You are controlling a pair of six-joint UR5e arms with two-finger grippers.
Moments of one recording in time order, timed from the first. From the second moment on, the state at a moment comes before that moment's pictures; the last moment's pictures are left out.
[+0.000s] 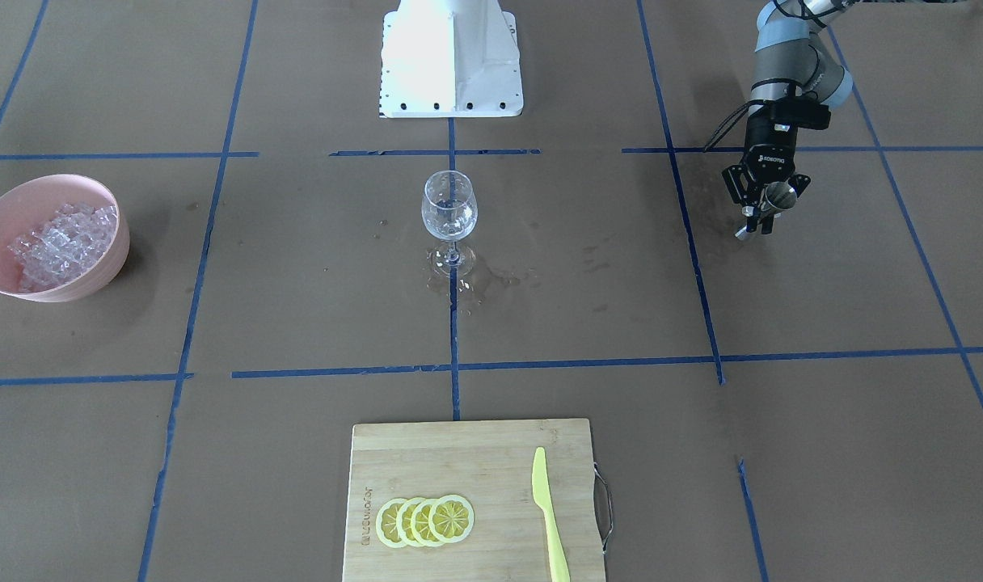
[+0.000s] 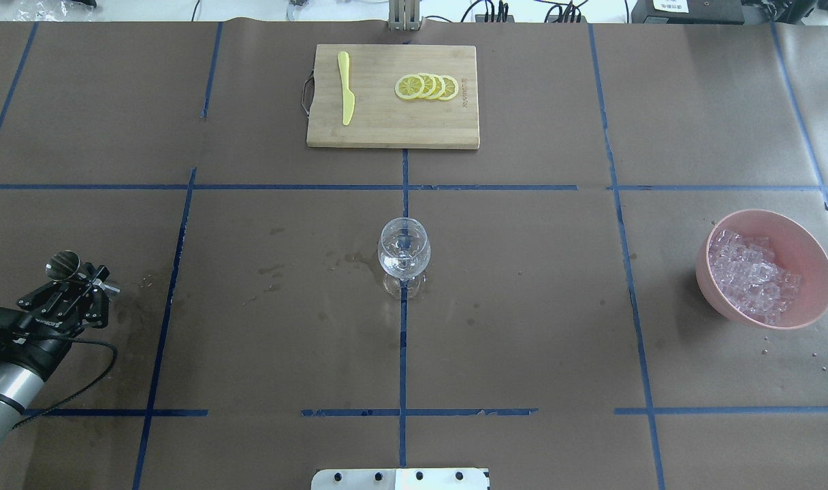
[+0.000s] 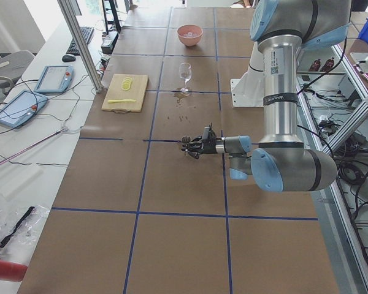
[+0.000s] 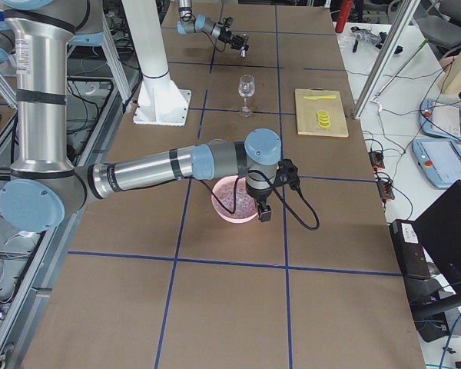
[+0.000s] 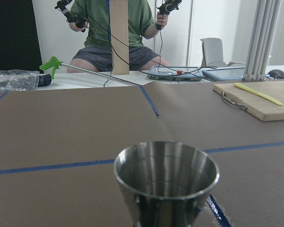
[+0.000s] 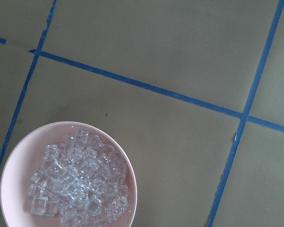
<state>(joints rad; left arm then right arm) -0.12 -1.38 -1.54 -3.09 -0.54 -1.03 1.50 -1.63 1.89 -1.68 2.44 -0.15</state>
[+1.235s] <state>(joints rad) -0.11 -1.40 -1.52 -3.09 -0.54 -1.04 1.50 -1.63 1.90 -1.68 2.44 -0.14</state>
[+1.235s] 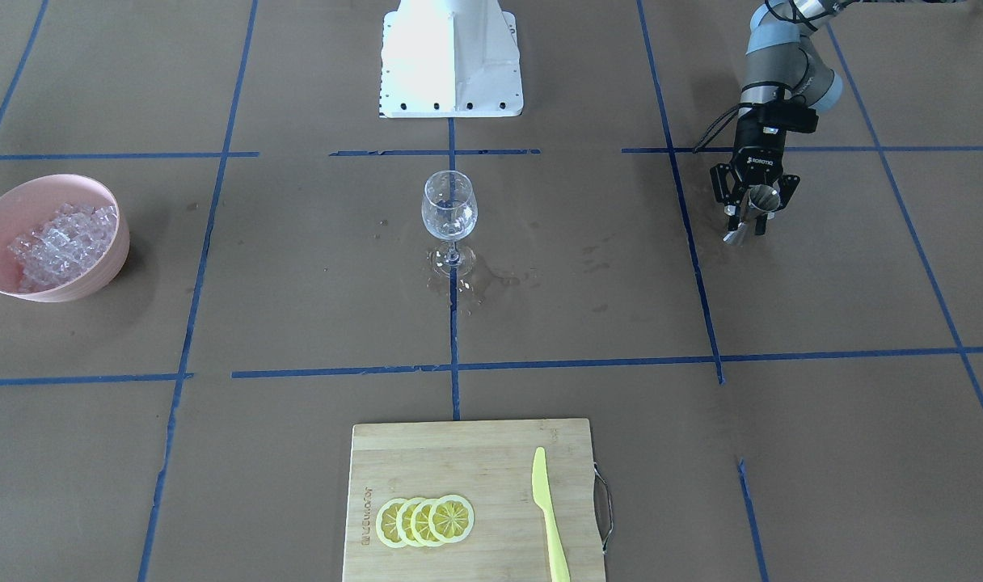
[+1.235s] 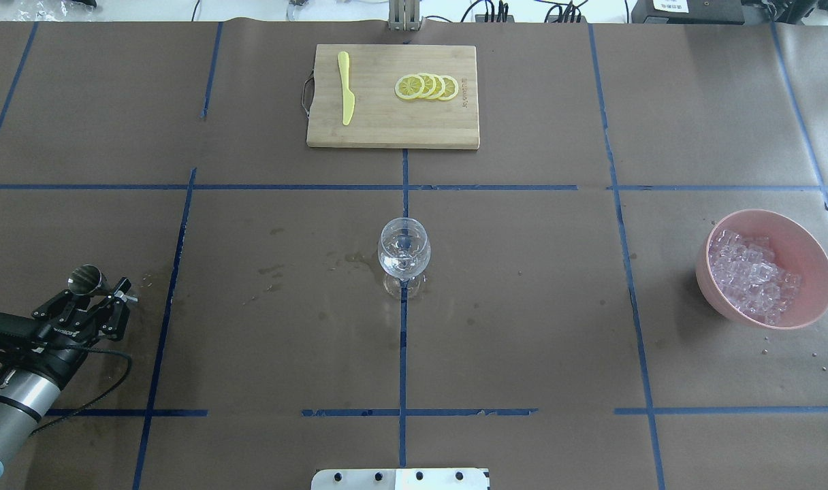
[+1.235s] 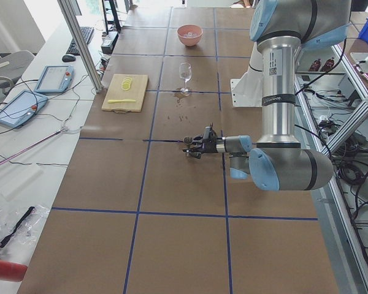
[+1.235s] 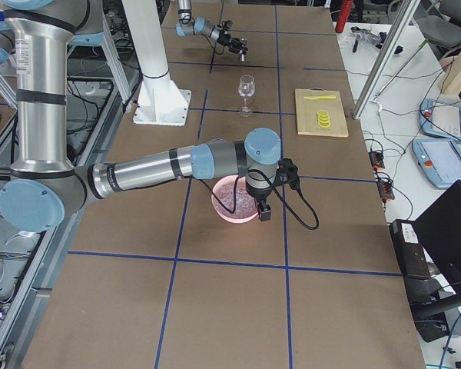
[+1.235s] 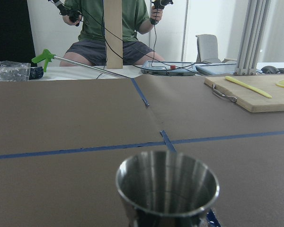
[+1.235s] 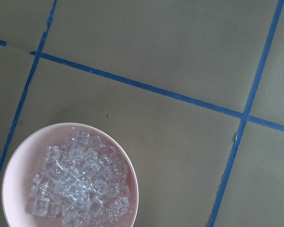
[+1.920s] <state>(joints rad) -0.11 -1.35 -1.59 -3.08 -0.63 -0.97 1.50 -1.64 1.91 -1.68 2.44 -0.11</state>
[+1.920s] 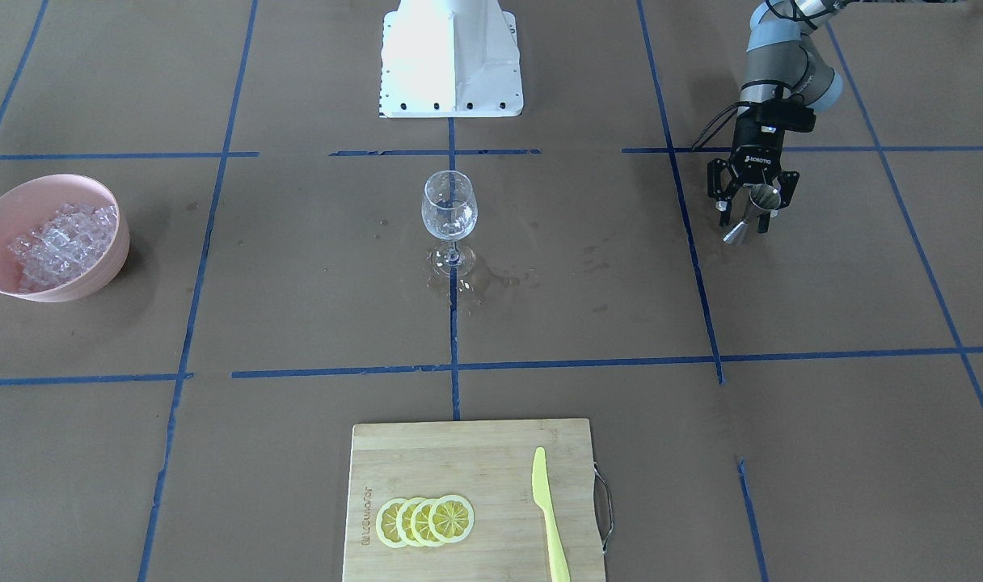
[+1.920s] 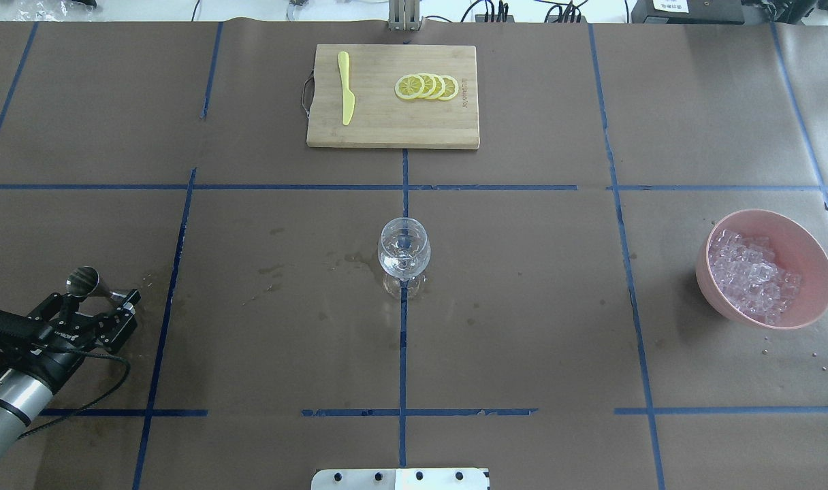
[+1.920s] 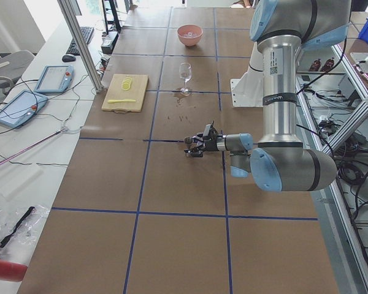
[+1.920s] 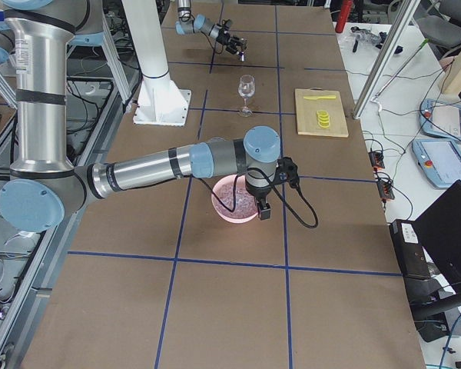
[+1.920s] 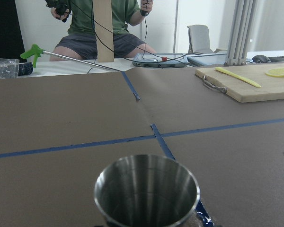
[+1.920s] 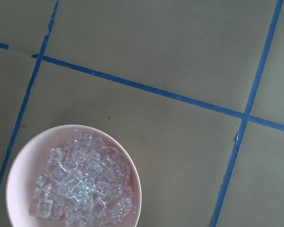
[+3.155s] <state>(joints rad) -0.58 -1.04 -1.72 -3.07 -1.45 -0.50 1.50 -1.64 1.92 -1.68 2.44 -0.10</state>
